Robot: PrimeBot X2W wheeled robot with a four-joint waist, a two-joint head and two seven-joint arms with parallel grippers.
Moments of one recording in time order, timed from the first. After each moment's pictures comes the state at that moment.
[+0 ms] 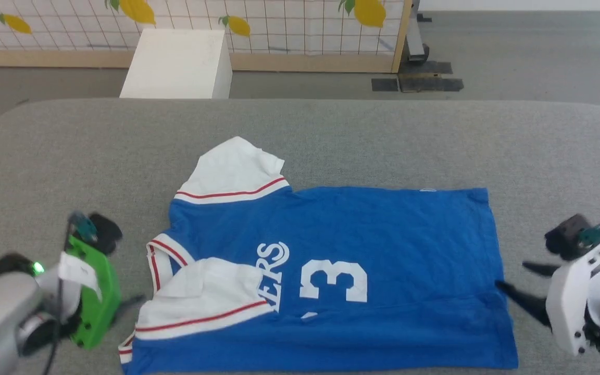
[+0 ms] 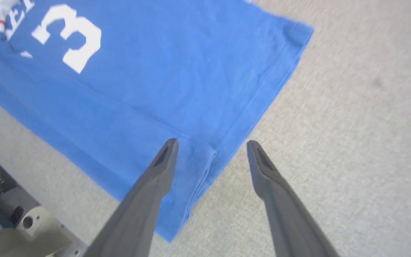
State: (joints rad) left arm -0.71 0.93 -1.25 0.26 -1.13 -0.13 0.43; right arm -0.37 -0.84 0.74 0.17 0.85 0.13 0.38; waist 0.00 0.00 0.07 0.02
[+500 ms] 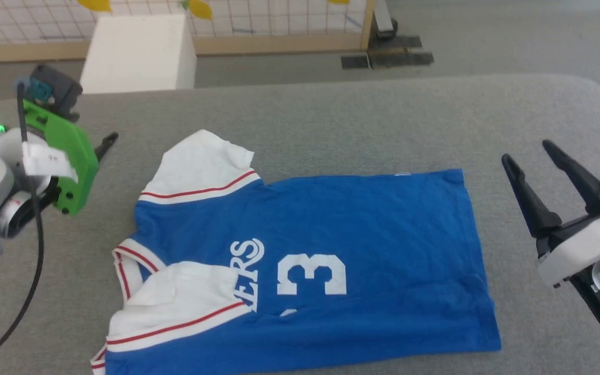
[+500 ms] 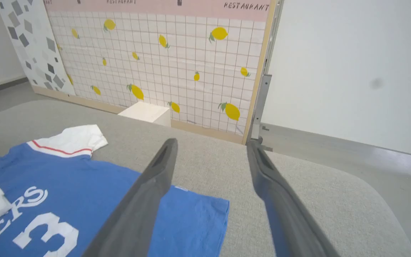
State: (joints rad) left arm -1.01 0.87 -1.13 0.37 -0.93 -0.05 0.30; right arm -0.25 -0.49 0.19 0.02 0.47 0.13 0.02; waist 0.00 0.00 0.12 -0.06
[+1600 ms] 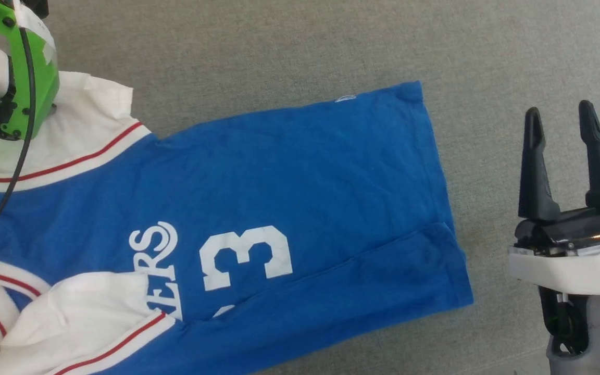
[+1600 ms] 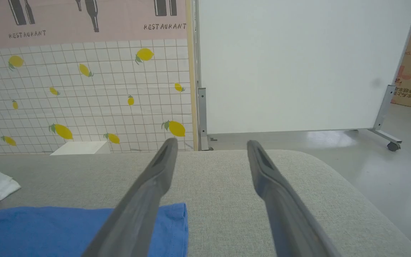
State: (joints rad) left arm -1.36 0.79 -1.24 0.61 -0.98 -0.13 0.87; right arm -0.17 -0.07 -0.03 -0.21 0.18 0.13 -0.26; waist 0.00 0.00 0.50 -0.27
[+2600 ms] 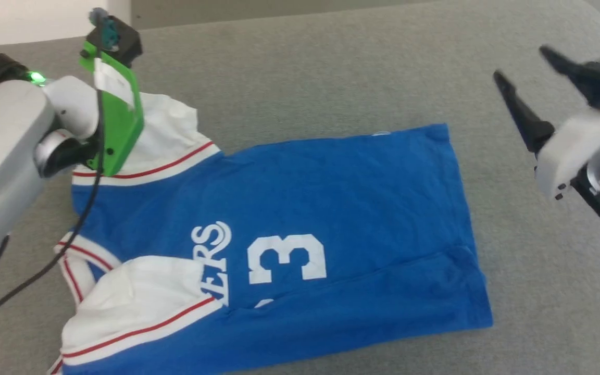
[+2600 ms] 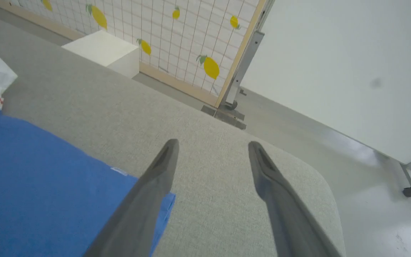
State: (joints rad) left arm -1.26 0.73 -1.27 0.45 -1.03 -0.13 0.67; right arm -0.60 -0.52 0.29 0.06 0.34 0.13 0.28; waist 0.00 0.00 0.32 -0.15
